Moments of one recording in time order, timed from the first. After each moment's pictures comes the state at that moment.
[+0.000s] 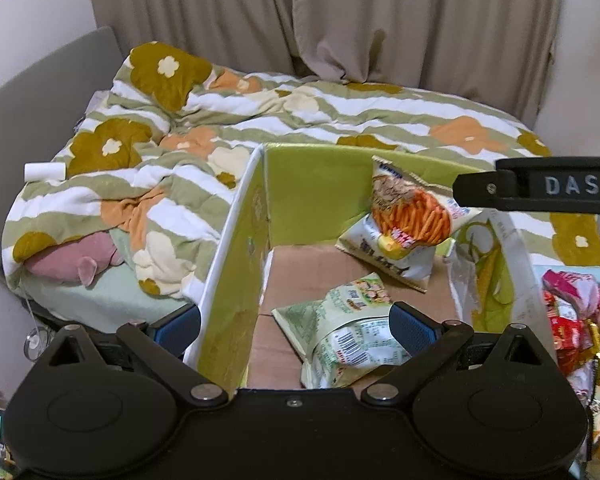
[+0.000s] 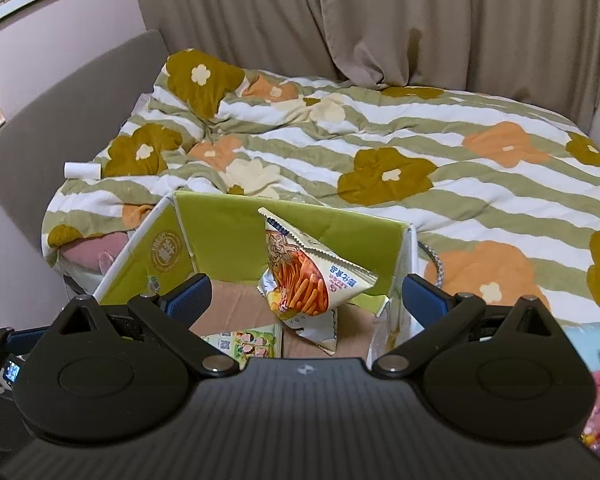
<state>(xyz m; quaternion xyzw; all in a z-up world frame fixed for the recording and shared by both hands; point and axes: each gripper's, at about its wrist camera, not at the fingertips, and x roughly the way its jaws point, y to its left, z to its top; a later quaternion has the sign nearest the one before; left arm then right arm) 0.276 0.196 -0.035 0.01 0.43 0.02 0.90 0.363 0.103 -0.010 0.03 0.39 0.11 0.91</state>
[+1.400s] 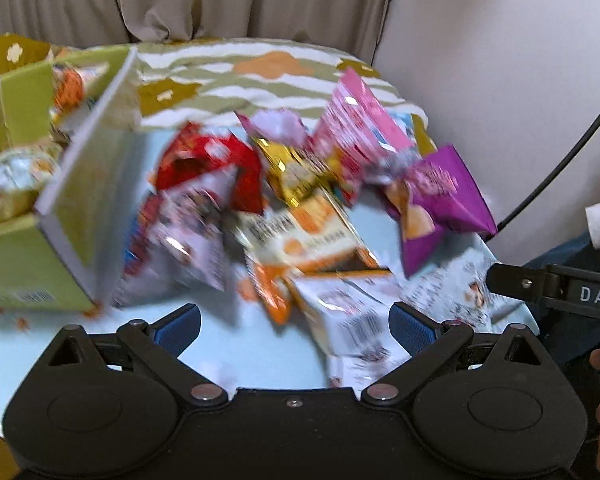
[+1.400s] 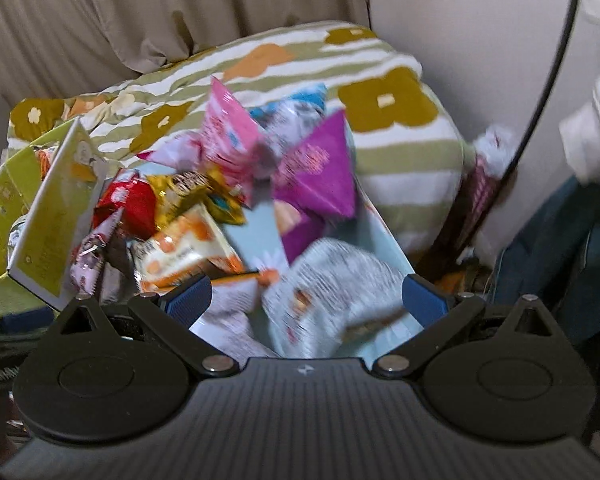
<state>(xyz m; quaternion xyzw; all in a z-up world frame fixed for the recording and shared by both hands) 0.107 -0.082 -0.095 -0.01 0.46 -0.16 0.87 0.062 -0.214 -0.064 0.15 0.43 -0.11 0.88</state>
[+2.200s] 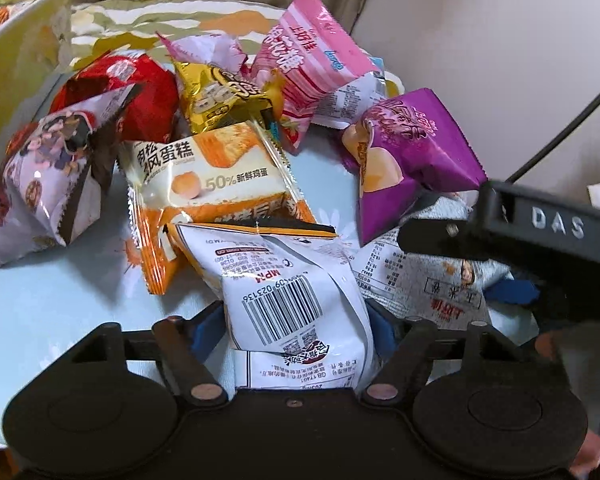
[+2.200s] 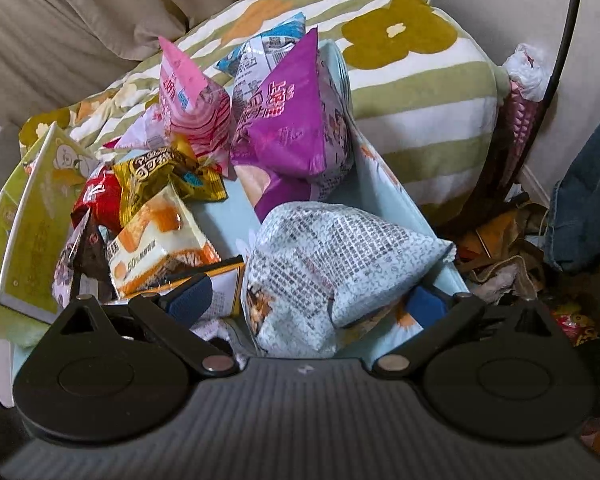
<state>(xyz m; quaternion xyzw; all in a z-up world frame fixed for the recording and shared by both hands) 0.121 -0.131 -0.157 -0.04 0.50 -0.20 0.84 0.096 -0.260 -0.132 0.25 0.47 -0.07 0.84</state>
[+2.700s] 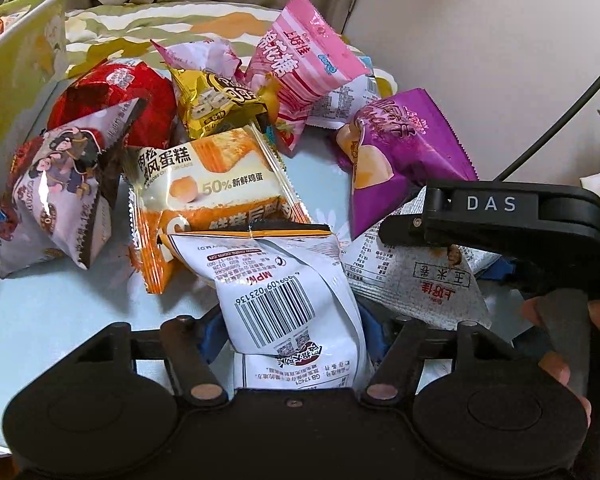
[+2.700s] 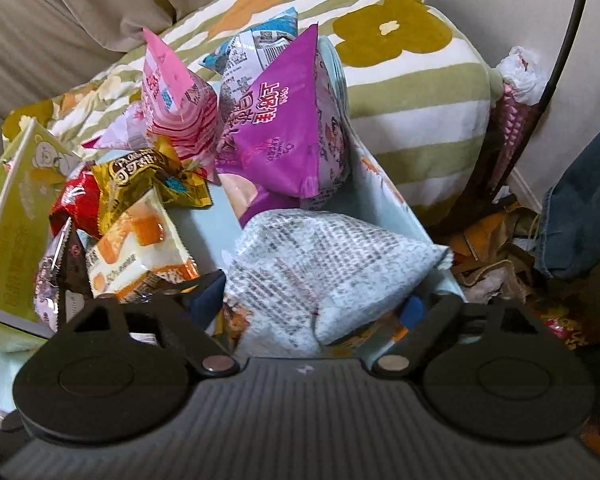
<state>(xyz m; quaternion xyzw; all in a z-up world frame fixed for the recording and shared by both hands) 0.118 -0.129 -0.152 -0.03 0.49 -0.21 0.84 0.117 -0.256 -0.137 0.23 0.49 -0.09 0.84</state>
